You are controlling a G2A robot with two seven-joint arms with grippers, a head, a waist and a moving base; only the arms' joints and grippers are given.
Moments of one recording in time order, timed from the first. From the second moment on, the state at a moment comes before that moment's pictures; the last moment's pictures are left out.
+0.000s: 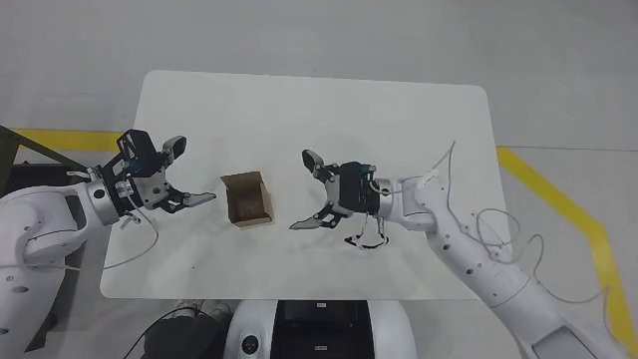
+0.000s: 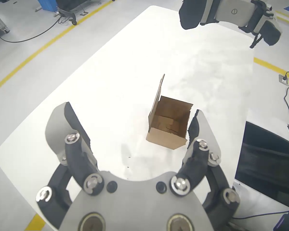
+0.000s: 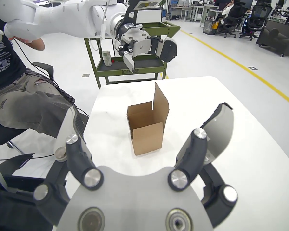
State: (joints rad) left arm 1.79 -0.71 -1.88 -1.91 0.87 -0.90 -0.22; right arm -0.99 -1.21 0.78 -1.48 -1.11 -0.88 -0.19
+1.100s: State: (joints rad) left arm 1.71 -0.74 -1.68 -1.53 1.67 -0.80 0.70; right arm -1.07 -1.18 0.93 -1.48 -1.09 -0.89 -0.13
